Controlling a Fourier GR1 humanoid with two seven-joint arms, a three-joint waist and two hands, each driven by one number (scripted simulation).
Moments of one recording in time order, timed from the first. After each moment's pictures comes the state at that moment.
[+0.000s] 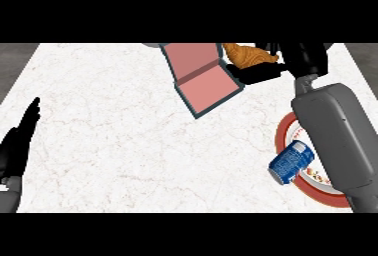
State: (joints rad) left arm -0.09 0.50 0.00 -1.34 -0.06 0.22 0.08; right arm -0.81 -0.30 0.13 -1.21 0.75 -0.06 0.24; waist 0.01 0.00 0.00
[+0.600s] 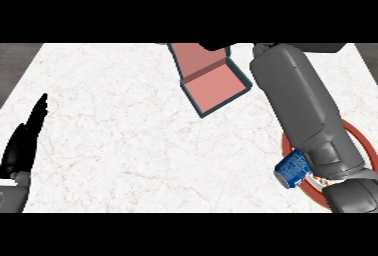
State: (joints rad) left arm -0.12 0.47 0.00 -1.33 -0.09 0.21 0.06; right arm -1.17 -0.14 -0.02 -0.71 0.72 -0.18 0.23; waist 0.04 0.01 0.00
